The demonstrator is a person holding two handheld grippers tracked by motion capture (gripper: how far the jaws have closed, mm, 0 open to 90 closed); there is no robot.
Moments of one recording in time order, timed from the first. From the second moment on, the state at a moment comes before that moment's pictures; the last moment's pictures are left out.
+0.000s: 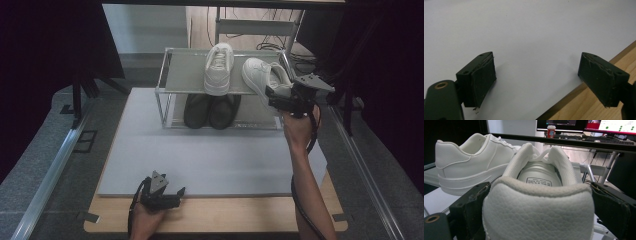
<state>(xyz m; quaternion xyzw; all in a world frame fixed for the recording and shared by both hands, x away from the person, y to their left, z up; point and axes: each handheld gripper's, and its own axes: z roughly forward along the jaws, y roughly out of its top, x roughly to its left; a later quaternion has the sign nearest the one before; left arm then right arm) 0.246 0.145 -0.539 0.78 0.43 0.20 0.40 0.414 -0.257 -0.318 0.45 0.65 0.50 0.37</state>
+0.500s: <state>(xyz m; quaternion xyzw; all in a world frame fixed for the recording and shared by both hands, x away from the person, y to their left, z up) 0.246 0.145 -0.539 0.78 0.43 0.20 0.40 0.393 -0.267 -0.308 0.43 0.66 0.50 0.36</state>
